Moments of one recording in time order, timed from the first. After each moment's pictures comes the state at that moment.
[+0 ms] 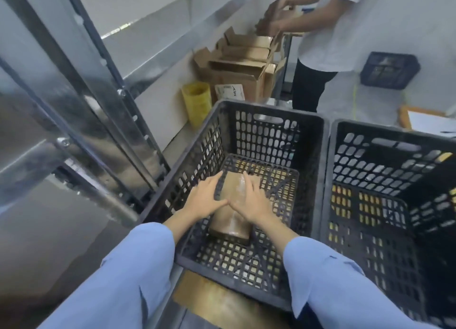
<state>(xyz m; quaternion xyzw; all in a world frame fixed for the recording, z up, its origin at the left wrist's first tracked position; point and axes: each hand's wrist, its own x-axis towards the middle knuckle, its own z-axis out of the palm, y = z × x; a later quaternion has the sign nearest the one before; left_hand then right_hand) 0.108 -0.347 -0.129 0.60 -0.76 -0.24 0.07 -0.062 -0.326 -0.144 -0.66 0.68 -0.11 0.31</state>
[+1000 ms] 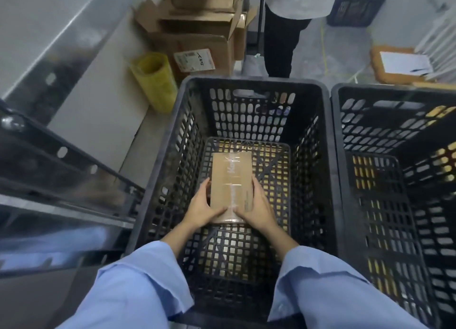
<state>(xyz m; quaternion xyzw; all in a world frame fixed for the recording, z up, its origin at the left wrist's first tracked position) 0.116 -0.386 -0.231 0.59 -0.64 -0.48 0.13 -0.064 -0.328 -0.216 -0.46 0.75 -0.23 0.42</state>
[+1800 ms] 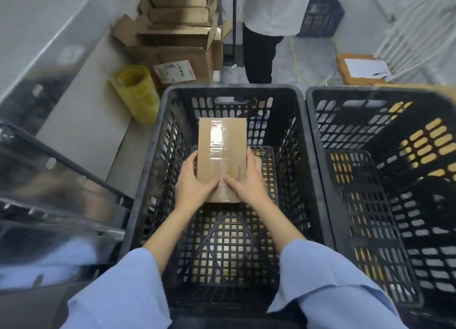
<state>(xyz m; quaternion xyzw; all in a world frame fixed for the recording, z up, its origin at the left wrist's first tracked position) 0.085 -0.415 -0.155 0.58 -0.67 -0.37 0.29 -0.071 -0.367 -0.149 -0.45 0.74 -0.35 0.36</state>
